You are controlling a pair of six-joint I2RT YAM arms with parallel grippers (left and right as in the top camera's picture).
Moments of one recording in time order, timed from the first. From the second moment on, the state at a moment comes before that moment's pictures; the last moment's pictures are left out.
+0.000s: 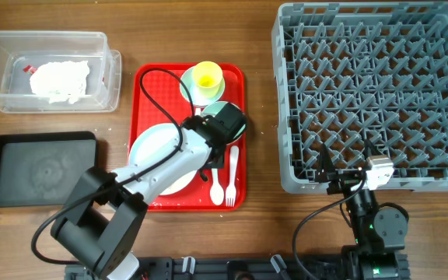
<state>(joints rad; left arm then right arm) -0.69 1.75 1.10 -0.86 -0.26 -0.63 0.04 0.02 0.01 0.00 -0.09 0.09</state>
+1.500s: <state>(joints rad) -0.69 1.76 1.26 -1.10 -0.46 -0.63 0.04 0.02 0.01 0.00 -0.09 0.09</state>
